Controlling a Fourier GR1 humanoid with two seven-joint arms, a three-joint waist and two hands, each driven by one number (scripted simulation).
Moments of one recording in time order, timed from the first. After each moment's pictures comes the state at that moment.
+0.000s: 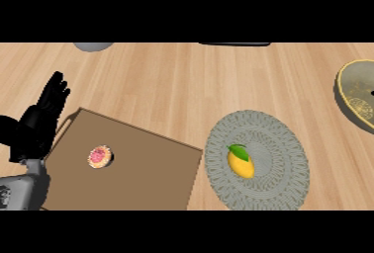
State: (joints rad) left arm -0.19 0.27 0.11 -1.55 0.00 0.05 0.14; right arm -0.74 -0.71 -0.42 -0.62 0.79 0.12 -0.49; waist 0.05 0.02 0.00
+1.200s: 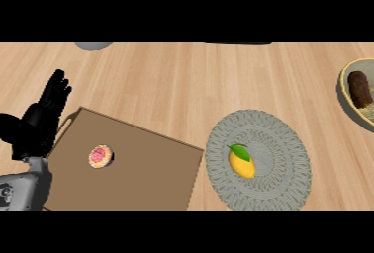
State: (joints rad) left arm -0.20 0.26 0.11 -1.55 -0.01 0.05 0.14; right arm -0.84 -0.95 -0.76 -0.11 0.48 0.53 -0.58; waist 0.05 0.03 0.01
